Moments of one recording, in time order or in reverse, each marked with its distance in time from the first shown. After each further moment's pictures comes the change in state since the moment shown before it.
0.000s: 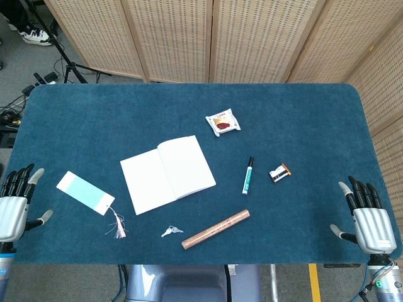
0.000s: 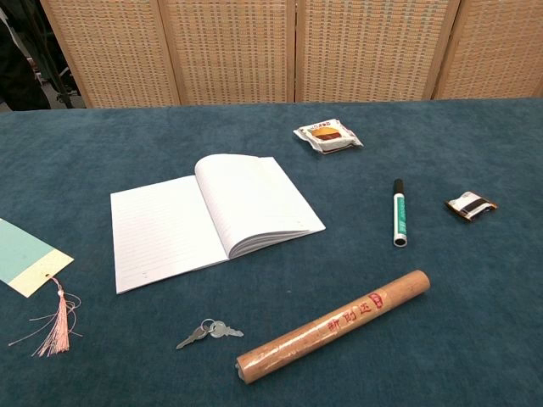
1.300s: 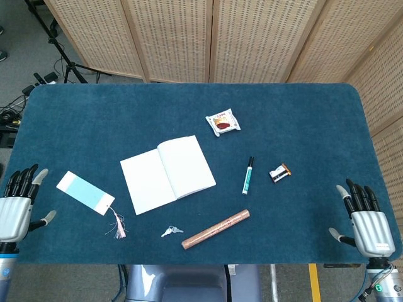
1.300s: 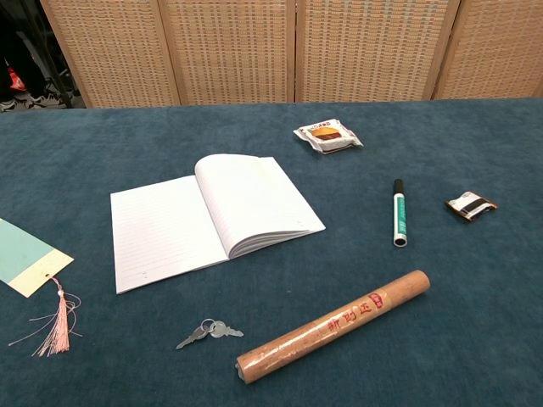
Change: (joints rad) left arm -0.005 -0.004 0.006 -0.007 0.014 0.005 0.030; right arm -0.008 -0.001 -0.015 -0.005 -0.026 0.010 -0.011
